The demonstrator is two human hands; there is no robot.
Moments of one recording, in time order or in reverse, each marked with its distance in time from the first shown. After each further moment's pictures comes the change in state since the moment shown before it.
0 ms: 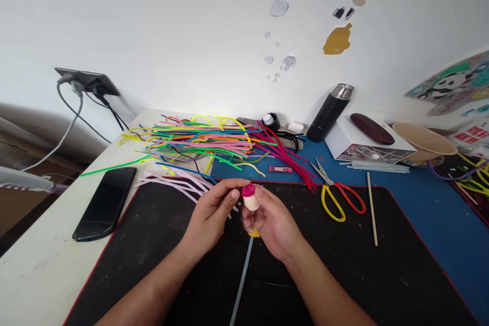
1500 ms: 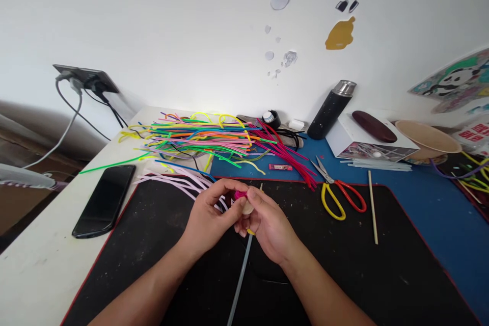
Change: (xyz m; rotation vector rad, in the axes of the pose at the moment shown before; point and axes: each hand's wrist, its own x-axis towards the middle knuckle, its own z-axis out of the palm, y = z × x) left_hand -0.004 0.013 0.009 -0.059 -0.035 -0.087; right_hand -0.002 0.009 0.004 -0.040 -0.030 0.024
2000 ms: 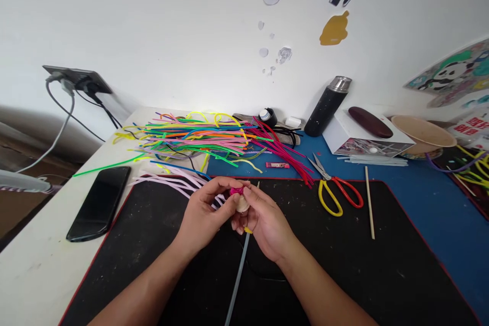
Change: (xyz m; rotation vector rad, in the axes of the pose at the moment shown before) left_hand 0.003 -0.006 -0.007 0.099 0.049 0.052; right_hand 0.001 0.000 0.001 0.024 0.045 -0.011
